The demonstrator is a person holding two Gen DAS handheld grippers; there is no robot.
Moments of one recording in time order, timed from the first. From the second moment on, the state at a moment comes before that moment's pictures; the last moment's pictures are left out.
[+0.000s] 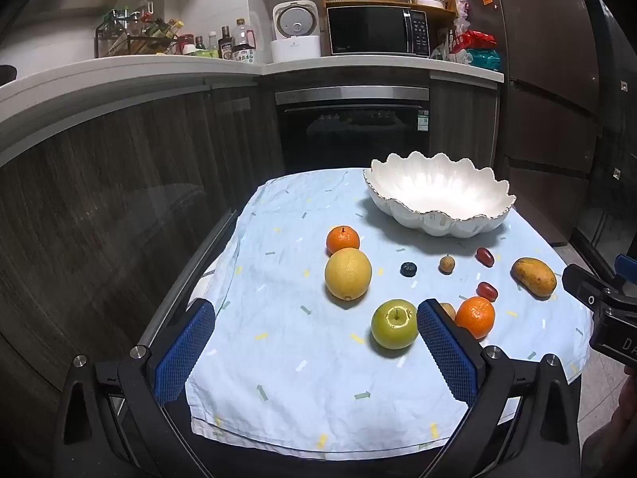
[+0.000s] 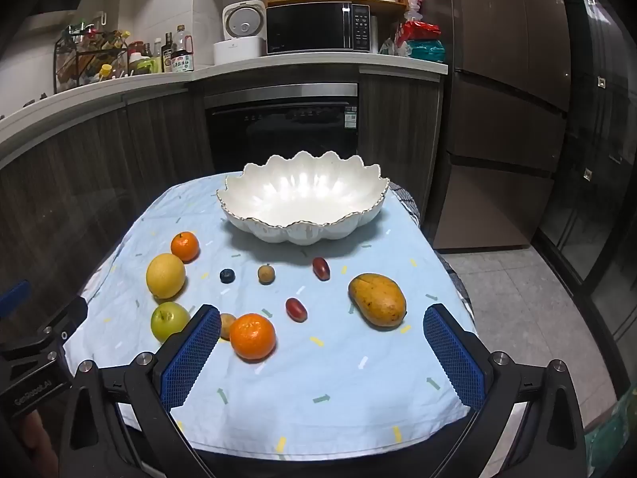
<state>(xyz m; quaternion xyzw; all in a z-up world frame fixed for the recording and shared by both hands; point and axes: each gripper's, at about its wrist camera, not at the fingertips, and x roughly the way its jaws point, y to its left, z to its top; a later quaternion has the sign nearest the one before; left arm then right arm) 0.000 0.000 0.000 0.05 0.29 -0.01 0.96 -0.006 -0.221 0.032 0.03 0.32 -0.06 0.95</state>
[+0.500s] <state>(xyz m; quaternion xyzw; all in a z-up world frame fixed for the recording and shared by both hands) 0.000 -0.002 -0.002 0.05 0.29 -0.02 0.95 -0.003 -0.220 0.035 0.03 0.31 -0.06 0.95</state>
